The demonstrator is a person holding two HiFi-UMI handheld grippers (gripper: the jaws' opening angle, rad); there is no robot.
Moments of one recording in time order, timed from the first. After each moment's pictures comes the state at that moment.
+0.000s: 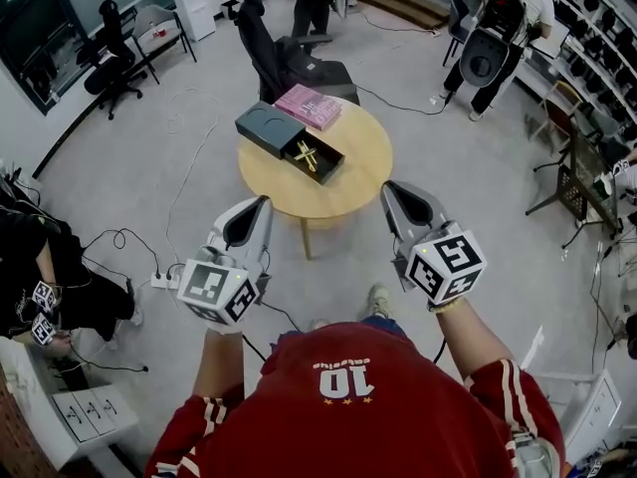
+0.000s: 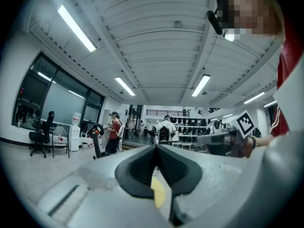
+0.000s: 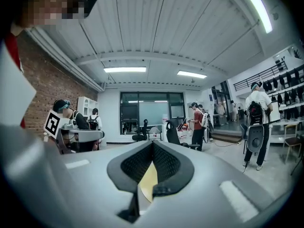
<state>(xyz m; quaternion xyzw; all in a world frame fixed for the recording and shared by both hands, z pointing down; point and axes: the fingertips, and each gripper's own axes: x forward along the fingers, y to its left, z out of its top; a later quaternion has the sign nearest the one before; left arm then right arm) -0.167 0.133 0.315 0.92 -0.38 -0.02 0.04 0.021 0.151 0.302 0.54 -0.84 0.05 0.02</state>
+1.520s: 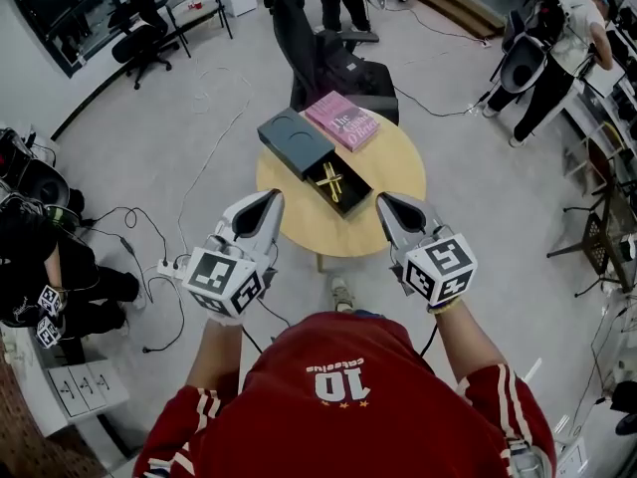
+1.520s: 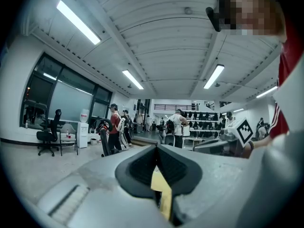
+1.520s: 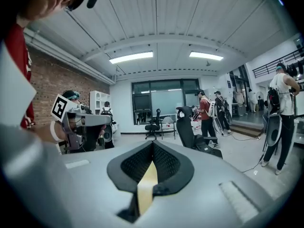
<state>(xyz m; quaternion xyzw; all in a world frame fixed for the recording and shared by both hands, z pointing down) -0.158 -0.026 0.338 0.90 -0.42 0.01 0.06 0.005 -0.024 0.366 0.44 -0.89 0.09 0.08</state>
